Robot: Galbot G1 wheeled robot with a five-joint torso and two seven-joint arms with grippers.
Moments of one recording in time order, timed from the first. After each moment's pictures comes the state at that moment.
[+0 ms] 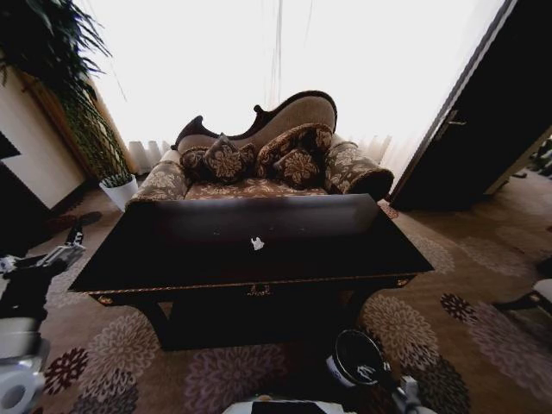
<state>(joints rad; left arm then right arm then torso) 1.69 -1.23 -1.30 -2.36 -0.89 0.07 0.04 -1.38 1.12 0.63 0.86 0.38 0.37 -0.57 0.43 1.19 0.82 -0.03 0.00</state>
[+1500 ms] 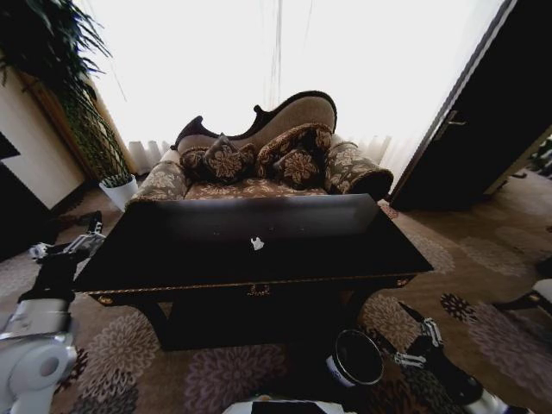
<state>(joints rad) 1.57 -1.21 -1.18 -2.31 -0.87 0.04 0.04 -1.88 1.25 1.12 1.95 0.76 0.57 -1.02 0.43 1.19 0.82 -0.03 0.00</state>
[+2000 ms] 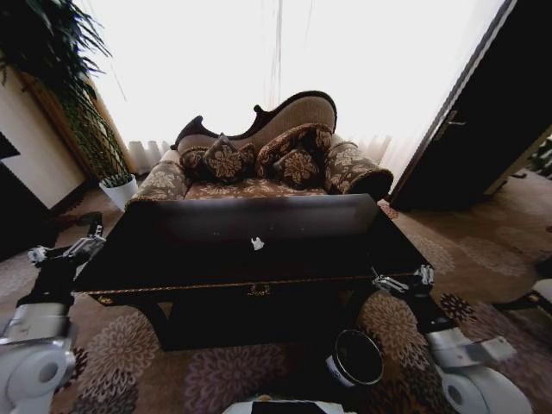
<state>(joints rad) 1.62 -1.23 -1.20 -2.34 -0.85 0.04 0.04 -1.80 1.05 0.89 2.37 0.61 0.04 -0.04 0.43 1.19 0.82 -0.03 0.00</state>
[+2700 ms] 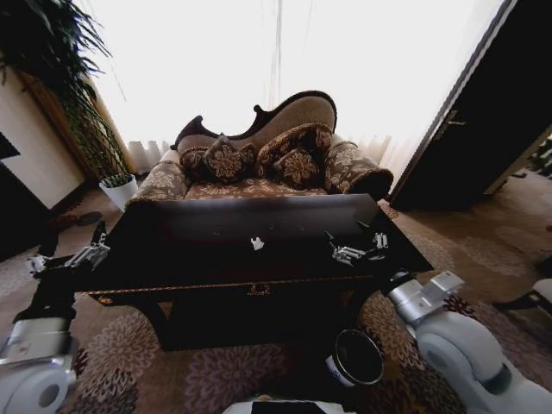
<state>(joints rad) 1.71 -1.36 -1.20 -2.46 -0.76 0.05 0.04 -1.40 0.75 0.59 2.36 0.74 -0.22 0.09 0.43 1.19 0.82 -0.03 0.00</state>
